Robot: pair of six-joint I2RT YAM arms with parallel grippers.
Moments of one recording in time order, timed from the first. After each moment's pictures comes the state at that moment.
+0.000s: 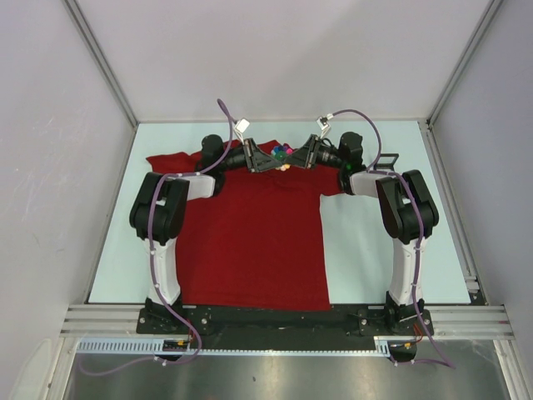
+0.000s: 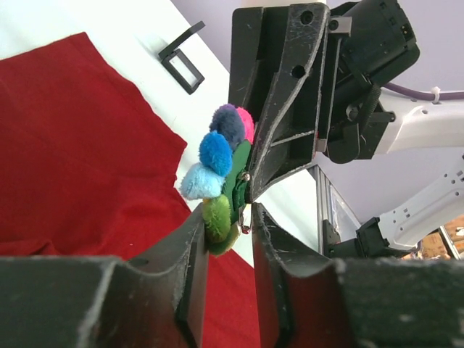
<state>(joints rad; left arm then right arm) -0.29 2.06 1.19 0.88 1.00 -0.84 0.30 2.08 1.23 0.87 -0.93 0.92</state>
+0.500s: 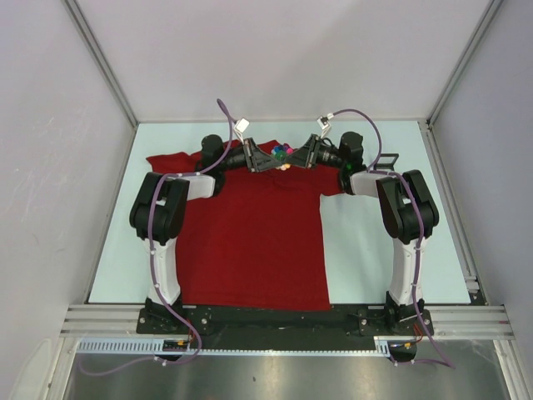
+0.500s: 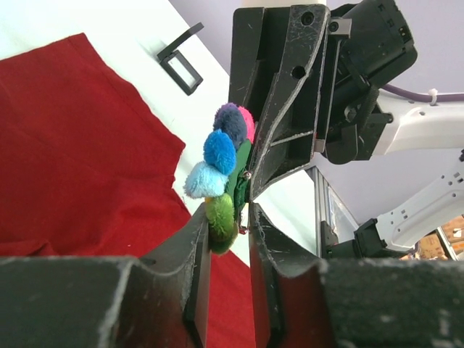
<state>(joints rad) -0.29 2.06 1.19 0.88 0.99 -0.85 0.30 2.08 1.23 0.87 -0.93 0.91</state>
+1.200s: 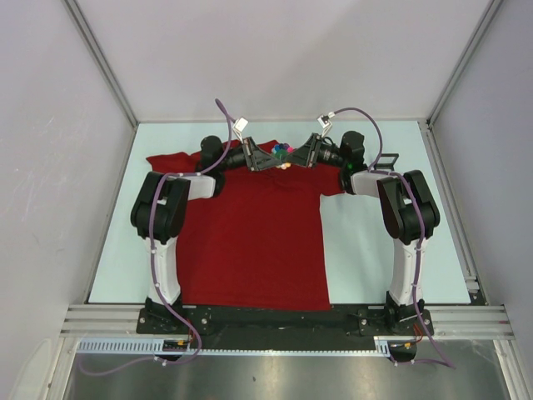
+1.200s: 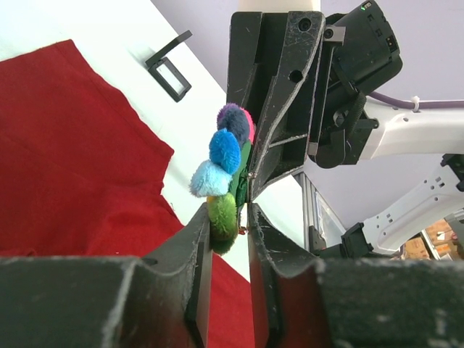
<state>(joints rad) -0.29 2.07 1.19 0.97 1.00 -0.93 0.29 2.07 1.23 0.89 -0.94 0.91</state>
